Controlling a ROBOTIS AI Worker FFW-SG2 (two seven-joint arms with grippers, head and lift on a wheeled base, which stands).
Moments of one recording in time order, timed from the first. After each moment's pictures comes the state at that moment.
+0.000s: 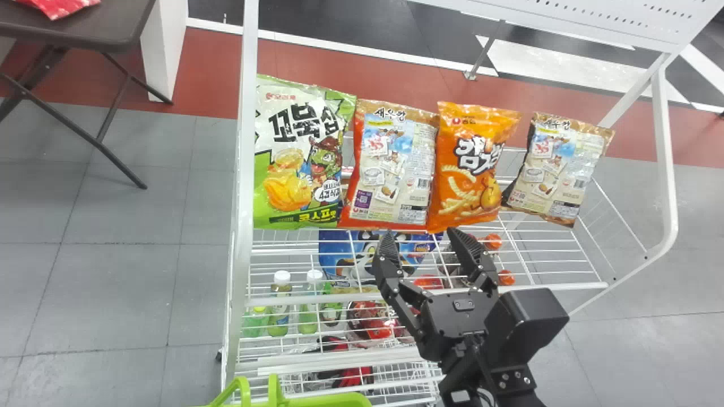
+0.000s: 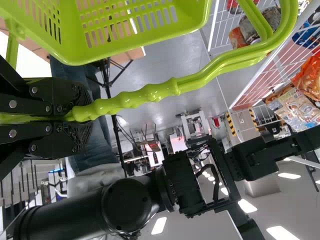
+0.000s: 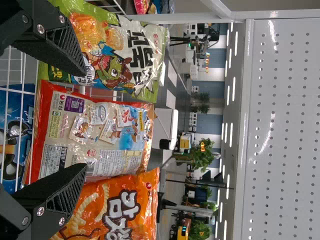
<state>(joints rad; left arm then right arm) 0.79 0.05 -0.10 -2.43 0.16 1.36 -1.16 0.78 -0.01 -0.01 -2.30 0.05 0.04 0.00</state>
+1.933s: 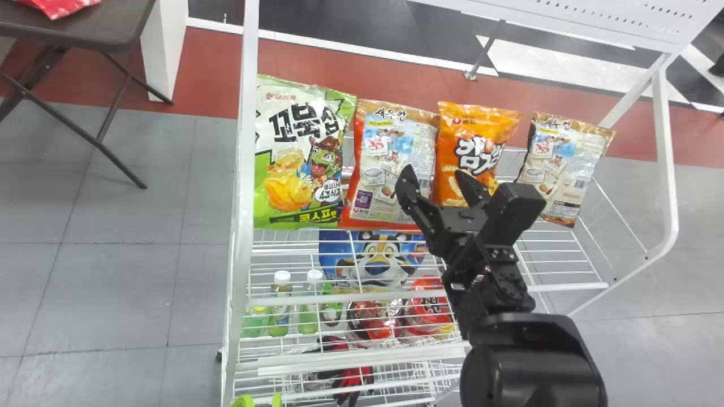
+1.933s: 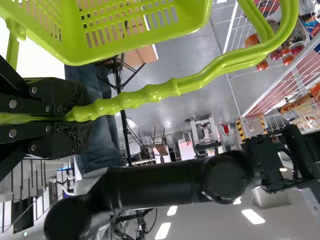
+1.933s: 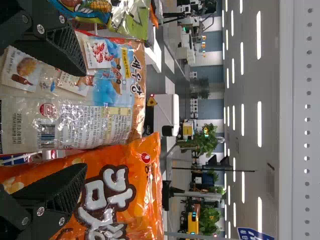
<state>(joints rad) 0.79 0.06 -0.12 -2.43 0.11 1.42 -1.15 0.27 -0.03 -0.17 -1.92 -0.08 0.19 0.09</state>
